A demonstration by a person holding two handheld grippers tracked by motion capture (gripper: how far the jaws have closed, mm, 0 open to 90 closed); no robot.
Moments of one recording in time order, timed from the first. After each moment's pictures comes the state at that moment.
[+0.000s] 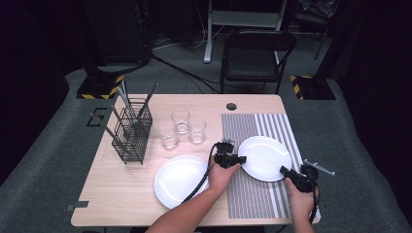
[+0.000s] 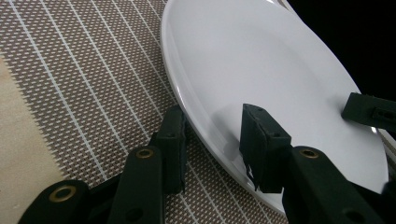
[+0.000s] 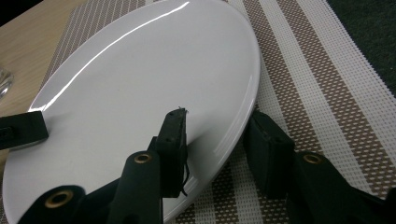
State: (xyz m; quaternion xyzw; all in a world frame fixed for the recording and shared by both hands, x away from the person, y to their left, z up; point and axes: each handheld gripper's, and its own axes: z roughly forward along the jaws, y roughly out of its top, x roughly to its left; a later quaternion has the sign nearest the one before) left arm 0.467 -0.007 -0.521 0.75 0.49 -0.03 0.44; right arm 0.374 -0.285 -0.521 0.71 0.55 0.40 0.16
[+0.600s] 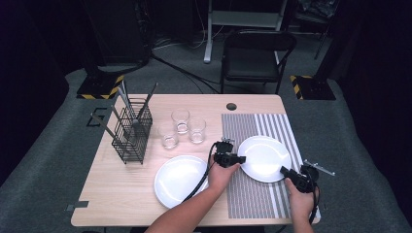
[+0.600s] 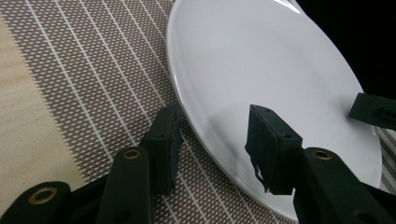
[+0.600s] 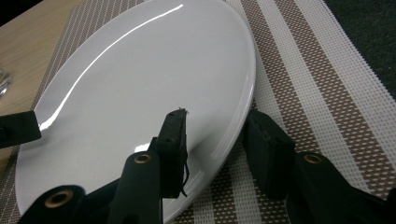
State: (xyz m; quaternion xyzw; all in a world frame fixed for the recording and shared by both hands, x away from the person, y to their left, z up) left arm 0.467 -0.005 -0.517 0.75 0.49 -0.02 0.43; right arm 0.373 -0.285 -0.521 0.72 0.55 0.40 0.17
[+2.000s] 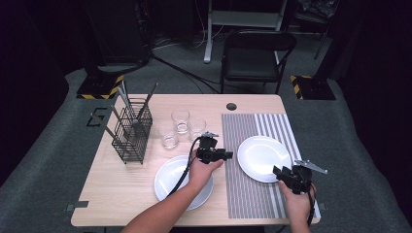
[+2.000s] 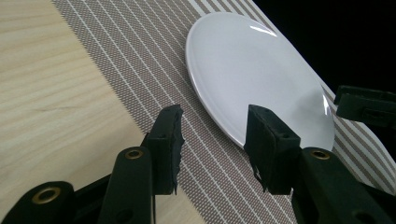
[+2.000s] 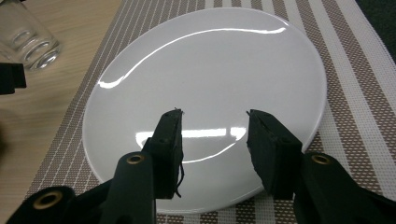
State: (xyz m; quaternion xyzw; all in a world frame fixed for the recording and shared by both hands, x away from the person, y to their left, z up) left arm 0.460 0.057 -0.482 0.76 0.45 -0.02 0.46; right arm 0.359 -0.253 -0.493 0.65 0.61 0.40 0.20
